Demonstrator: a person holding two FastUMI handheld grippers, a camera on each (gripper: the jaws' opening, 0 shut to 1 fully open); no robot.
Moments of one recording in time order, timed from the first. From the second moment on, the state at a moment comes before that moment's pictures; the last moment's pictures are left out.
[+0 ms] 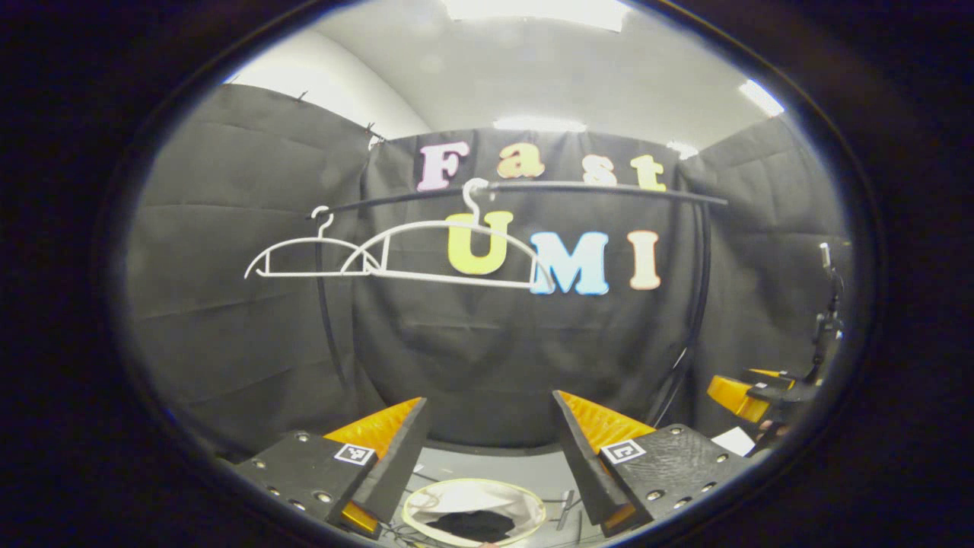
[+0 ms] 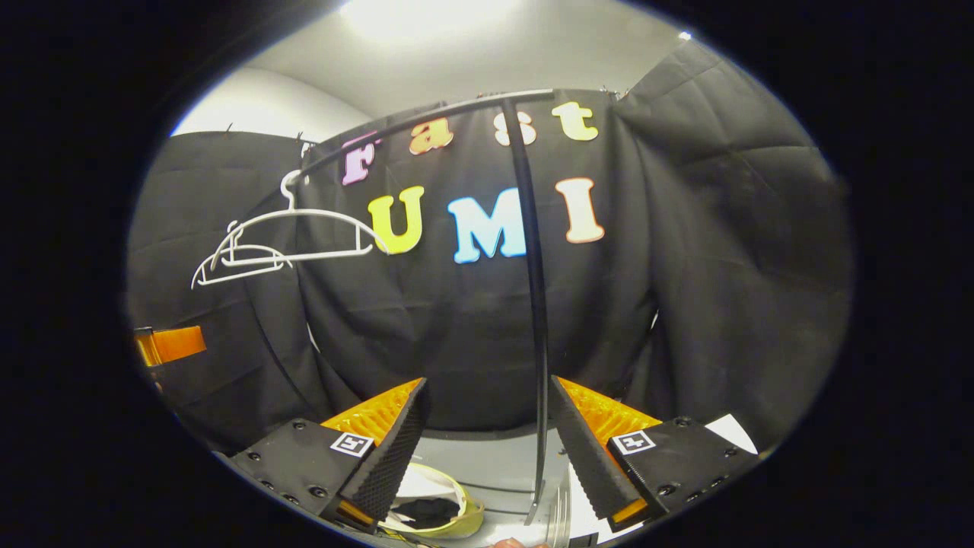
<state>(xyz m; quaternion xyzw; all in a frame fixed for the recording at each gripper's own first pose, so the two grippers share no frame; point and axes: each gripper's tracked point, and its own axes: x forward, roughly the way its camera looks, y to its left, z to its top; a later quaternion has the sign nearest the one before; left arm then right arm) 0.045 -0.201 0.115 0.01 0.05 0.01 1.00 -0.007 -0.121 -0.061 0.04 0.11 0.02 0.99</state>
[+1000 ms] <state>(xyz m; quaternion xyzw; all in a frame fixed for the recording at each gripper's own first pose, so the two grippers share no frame) 0.048 -0.121 0.188 -0.02 -0.10 -0.02 0.99 -0.052 -0.104 0.019 0.04 0.00 -0.10 0.99</state>
